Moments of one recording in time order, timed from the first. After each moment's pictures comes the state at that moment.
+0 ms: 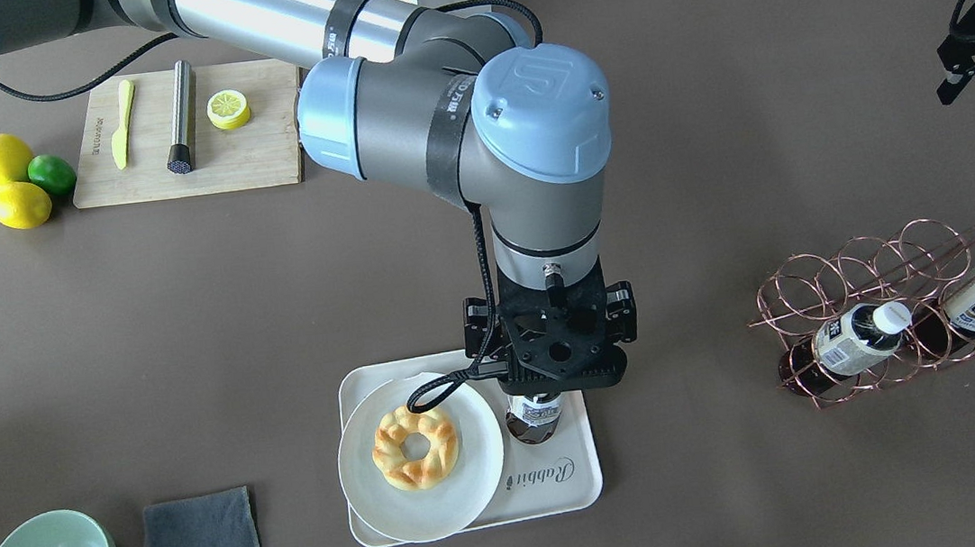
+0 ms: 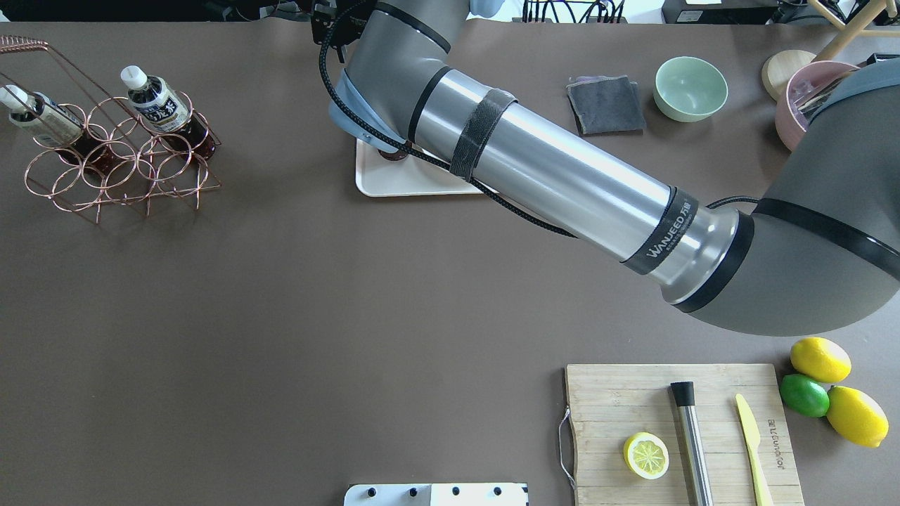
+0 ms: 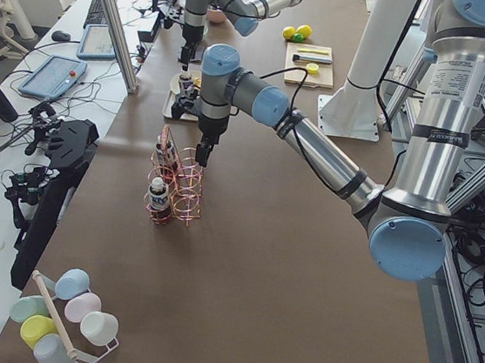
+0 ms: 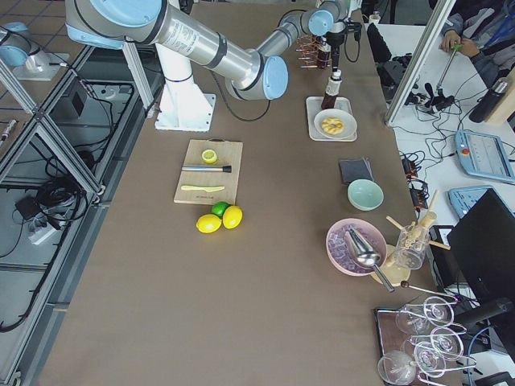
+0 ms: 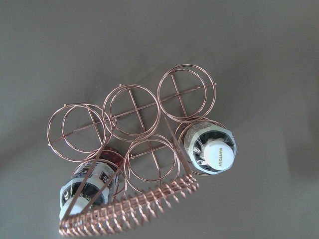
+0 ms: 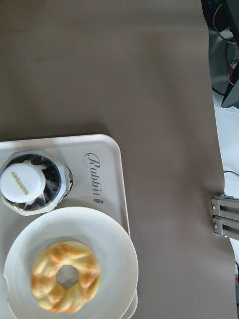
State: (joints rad) left arm -1.32 -1.69 -2.08 -1.35 -2.28 -0.27; right arm 0.77 -0.22 0.93 -1.48 1.95 1.13
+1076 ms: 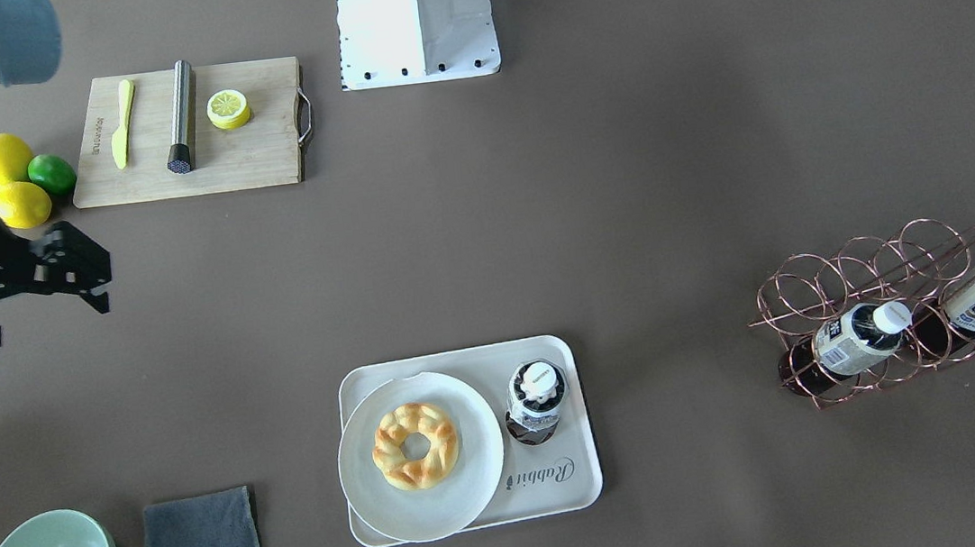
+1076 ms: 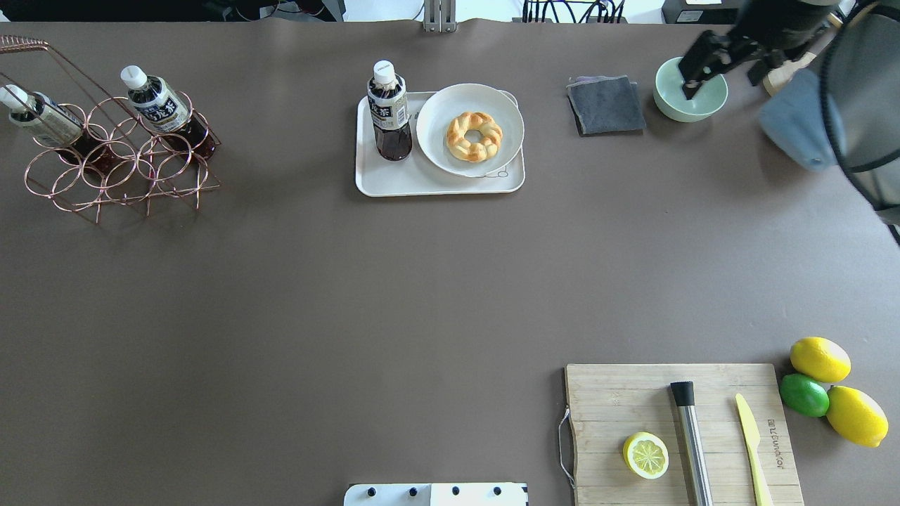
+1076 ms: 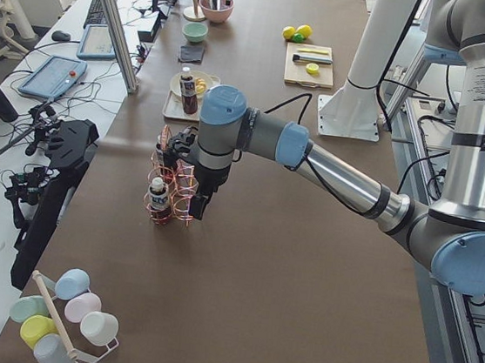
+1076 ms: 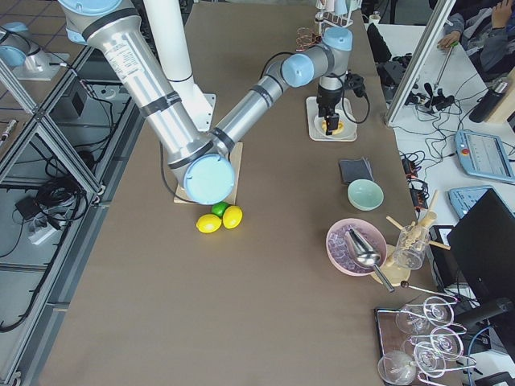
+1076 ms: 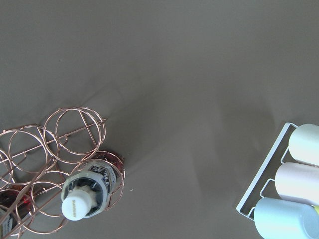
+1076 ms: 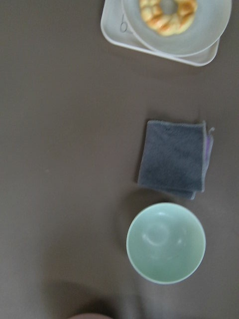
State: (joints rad) left arm -1.58 -1.54 -2.01 -1.34 -2.28 0.12; right arm 1.13 -1.03 1.84 -1.91 2.20 0.40
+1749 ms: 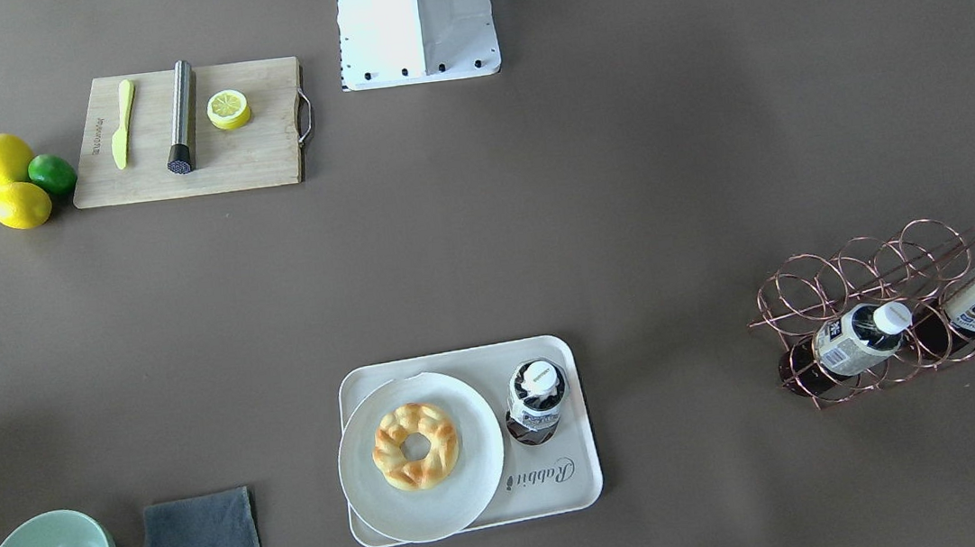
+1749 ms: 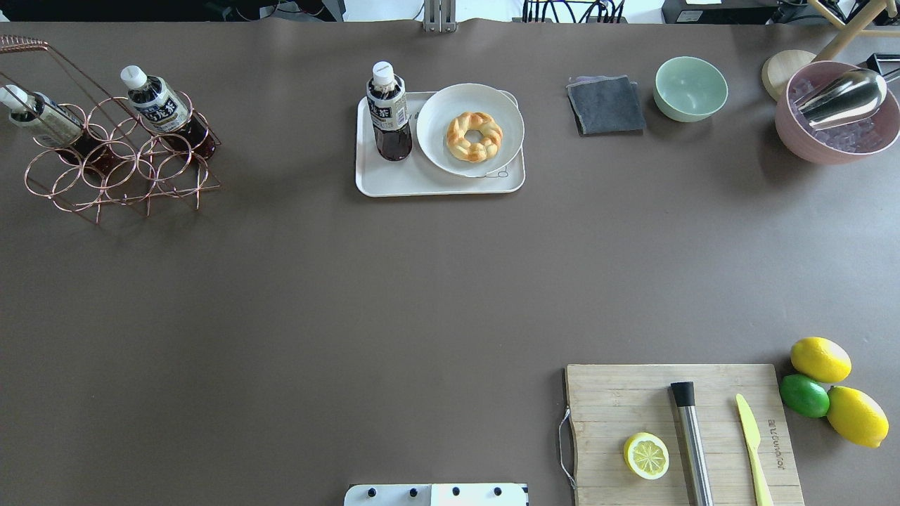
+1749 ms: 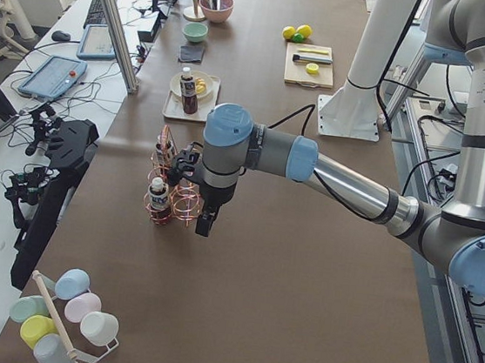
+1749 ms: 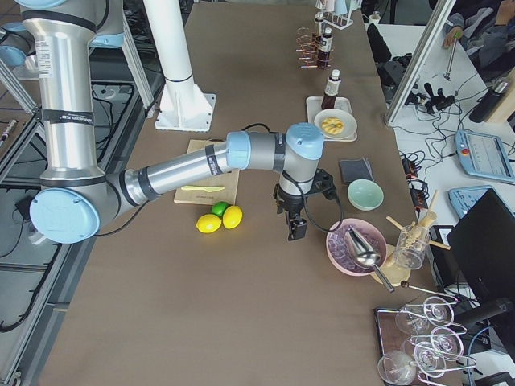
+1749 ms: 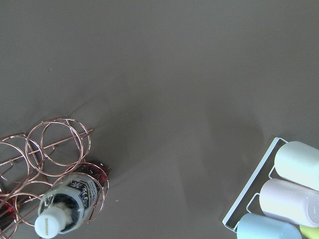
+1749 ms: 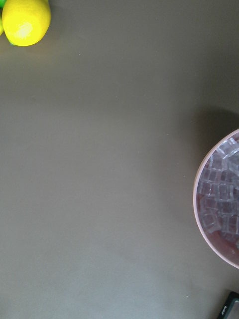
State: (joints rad) left arm -1.63 -1.49 -1.99 -1.35 -2.31 0.14; right arm 1.53 -1.56 1.91 -1.94 2.23 -0.38
